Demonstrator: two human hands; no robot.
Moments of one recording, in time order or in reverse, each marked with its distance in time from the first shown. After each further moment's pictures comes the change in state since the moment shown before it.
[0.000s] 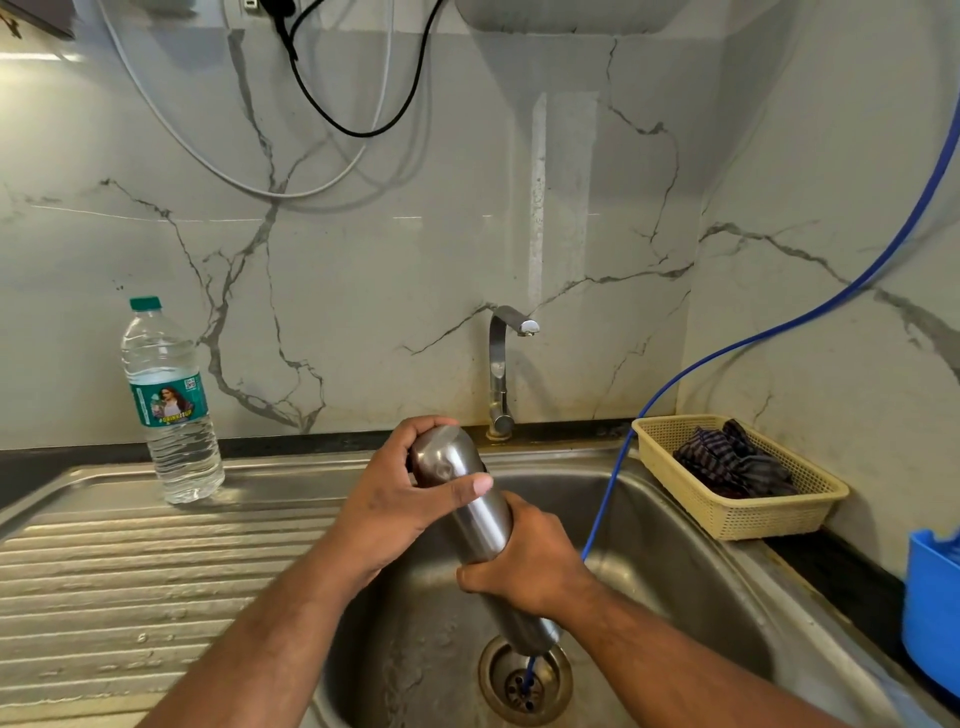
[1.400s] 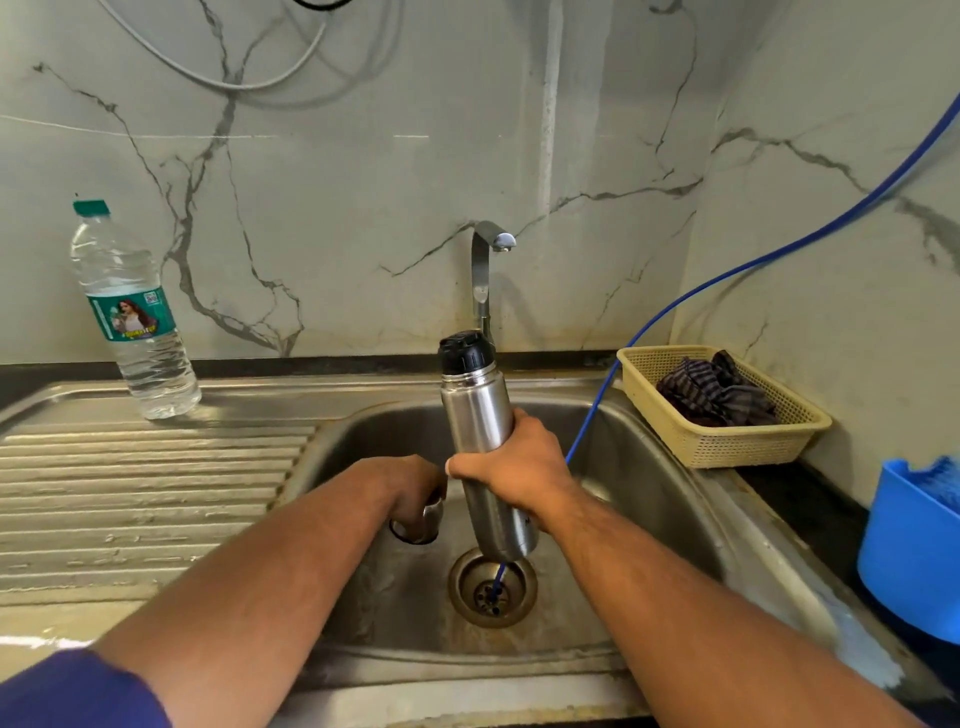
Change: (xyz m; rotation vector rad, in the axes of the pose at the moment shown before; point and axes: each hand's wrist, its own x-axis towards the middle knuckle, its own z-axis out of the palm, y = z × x) left_hand 0.046 -0.098 0.056 1.220 -0.811 -0.338; right_hand 0.014 0.021 -0.018 0.202 0.078 0.168
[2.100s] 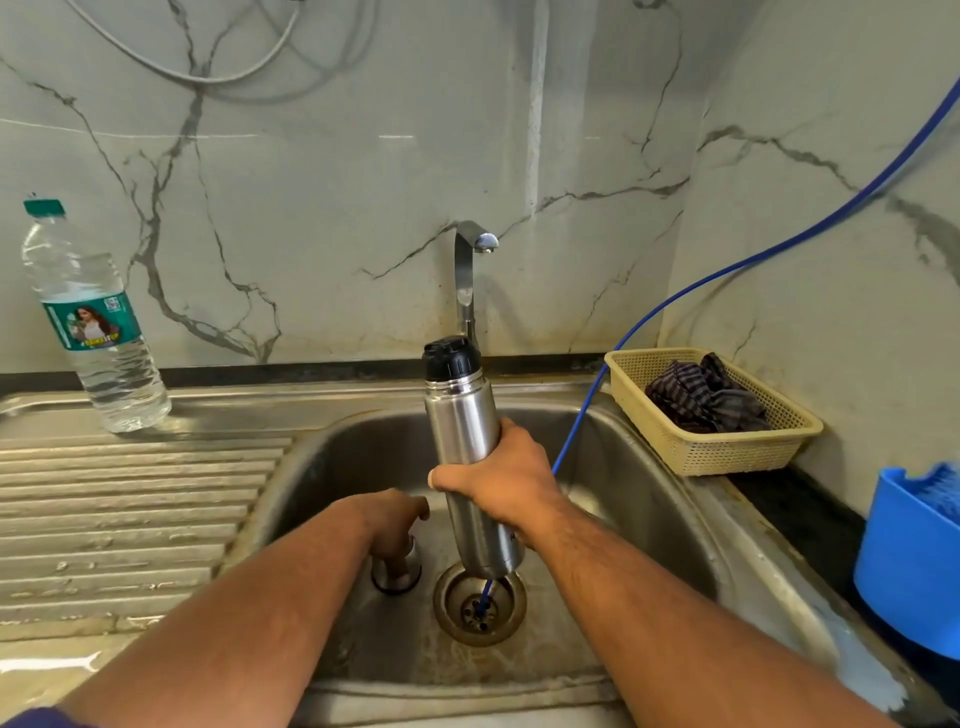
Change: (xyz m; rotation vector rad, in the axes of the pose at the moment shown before) left_hand 0.023 -0.011 0.031 -0.154 -0.075 -0.059; right_hand 0.001 0.002 0.001 0.035 -0.011 0.021
